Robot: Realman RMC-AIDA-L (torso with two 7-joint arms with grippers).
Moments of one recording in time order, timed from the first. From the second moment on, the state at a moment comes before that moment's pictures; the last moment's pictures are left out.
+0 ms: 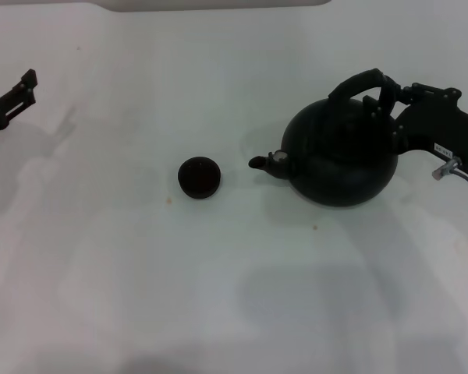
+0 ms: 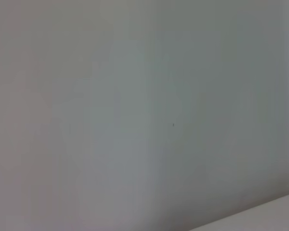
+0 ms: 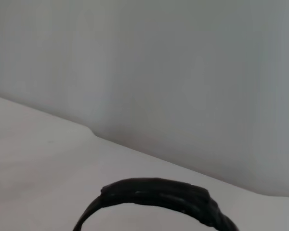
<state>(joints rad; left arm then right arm) -0.17 -2.07 1.12 0.64 1.03 0.96 -0.78 -0.06 1.95 -1.88 -1.26 -1.03 -0.38 1.18</state>
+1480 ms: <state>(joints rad) -0.18 -2.07 1.11 0.50 0.93 1.11 -0.67 0.16 1.97 -0.65 -0.34 -1.04 -1.56 0.57</state>
